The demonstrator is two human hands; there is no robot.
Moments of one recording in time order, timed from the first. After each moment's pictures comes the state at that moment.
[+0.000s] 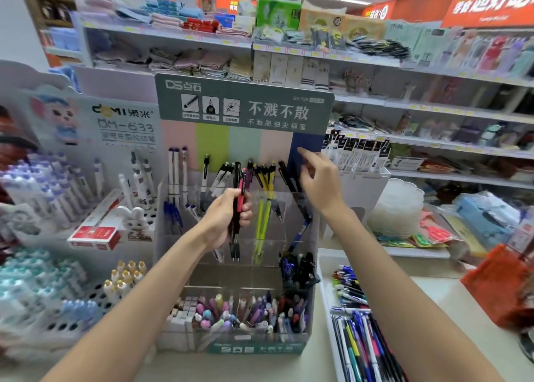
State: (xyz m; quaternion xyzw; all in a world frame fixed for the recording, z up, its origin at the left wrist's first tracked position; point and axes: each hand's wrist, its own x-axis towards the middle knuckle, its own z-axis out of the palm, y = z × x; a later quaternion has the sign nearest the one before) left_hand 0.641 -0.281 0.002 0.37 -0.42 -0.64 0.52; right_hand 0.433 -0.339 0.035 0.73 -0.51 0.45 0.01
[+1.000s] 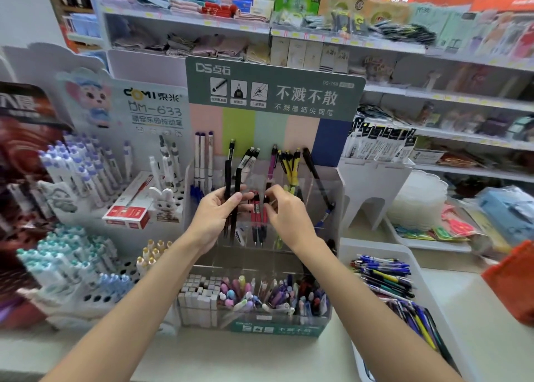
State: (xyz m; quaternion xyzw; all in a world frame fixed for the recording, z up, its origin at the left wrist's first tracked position) left_hand 0.695 -0.254 -0.034 0.41 -0.44 -0.54 0.59; right_hand 0.526 -0.281 -0.038 0.80 -0.50 0.34 -0.06
